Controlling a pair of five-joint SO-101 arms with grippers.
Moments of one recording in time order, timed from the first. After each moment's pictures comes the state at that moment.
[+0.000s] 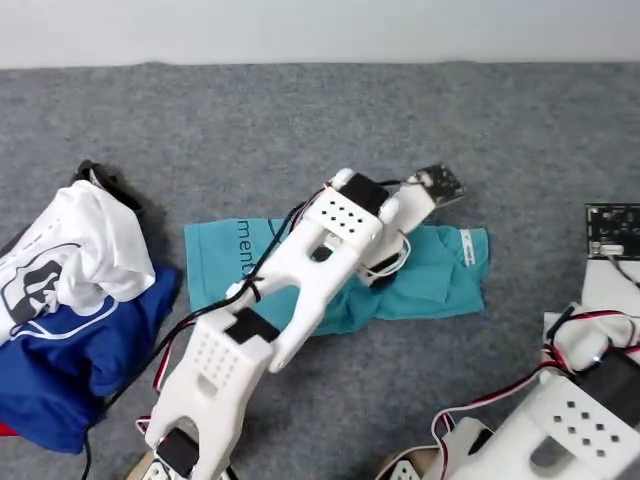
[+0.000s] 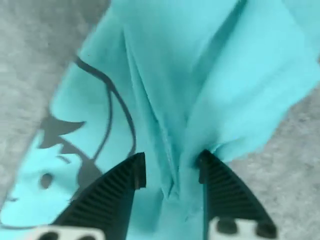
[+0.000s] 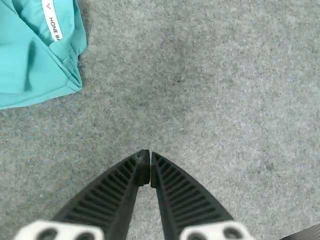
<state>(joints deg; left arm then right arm) 33.9 43.3 -33.1 89.3 -12.7 38.2 -55.4 31.4 88.7 33.4</state>
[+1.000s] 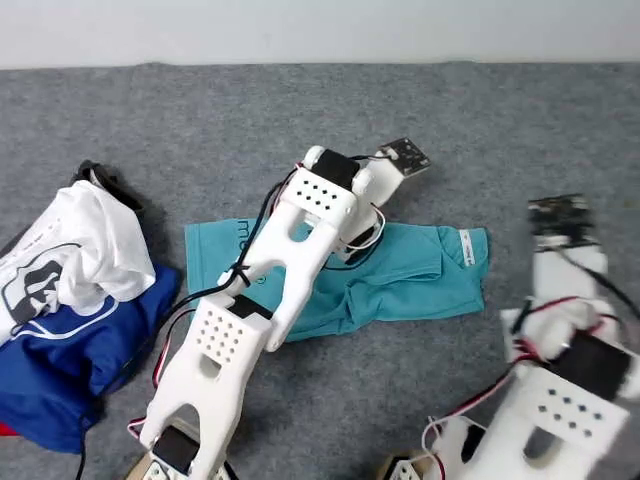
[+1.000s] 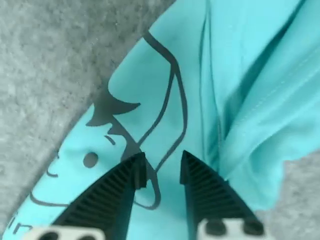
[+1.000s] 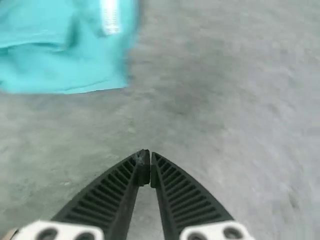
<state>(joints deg) 27.3 50.9 -50.6 98.5 -11.5 22.7 -55.4 37.8 88.7 33.5</state>
